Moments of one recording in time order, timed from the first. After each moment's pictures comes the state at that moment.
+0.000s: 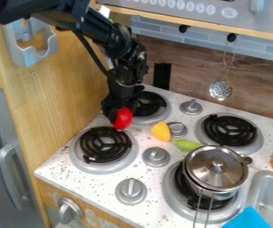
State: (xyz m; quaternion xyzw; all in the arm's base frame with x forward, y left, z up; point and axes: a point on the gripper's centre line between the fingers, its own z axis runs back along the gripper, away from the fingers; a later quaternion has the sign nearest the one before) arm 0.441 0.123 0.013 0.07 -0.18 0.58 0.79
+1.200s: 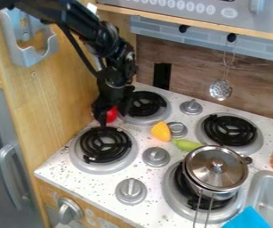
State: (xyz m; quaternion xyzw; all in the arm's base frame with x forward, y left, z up) arm 0.424 0.134 0.018 0.05 -0.18 0.60 0.78
